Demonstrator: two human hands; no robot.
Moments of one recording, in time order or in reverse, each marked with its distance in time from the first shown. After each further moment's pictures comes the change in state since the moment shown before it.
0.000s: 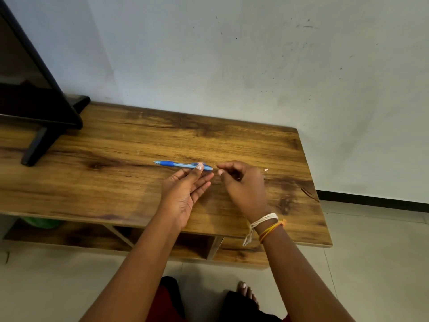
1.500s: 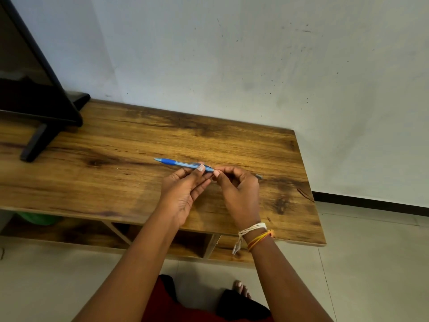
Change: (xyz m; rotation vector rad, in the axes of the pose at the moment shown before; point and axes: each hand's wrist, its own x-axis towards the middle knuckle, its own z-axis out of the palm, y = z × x) left_hand -0.001 0.000 -0.002 -0.015 -0.018 -0.006; right_hand -0.018 -0.004 0.012 0.209 0.122 0.050
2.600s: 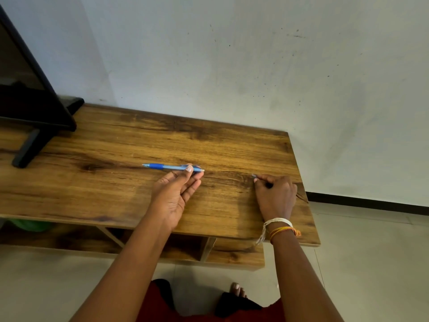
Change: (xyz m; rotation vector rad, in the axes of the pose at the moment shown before) left_hand 0.004 0.004 -0.008 -0.035 0.009 -0.015; right_hand 0.025 0.039 -0.065 -0.610 0.323 0.176
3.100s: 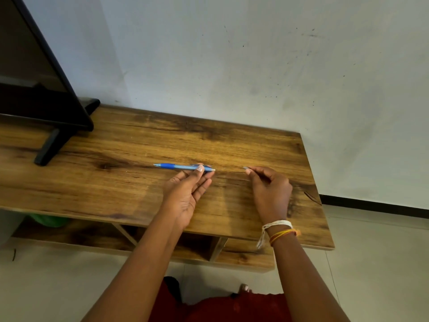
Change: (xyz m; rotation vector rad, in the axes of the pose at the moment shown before) left_hand -0.002 0.003 0.001 -0.003 0.035 0.019; right_hand -0.019 -0.032 0.012 0.395 -0.072 -0.157
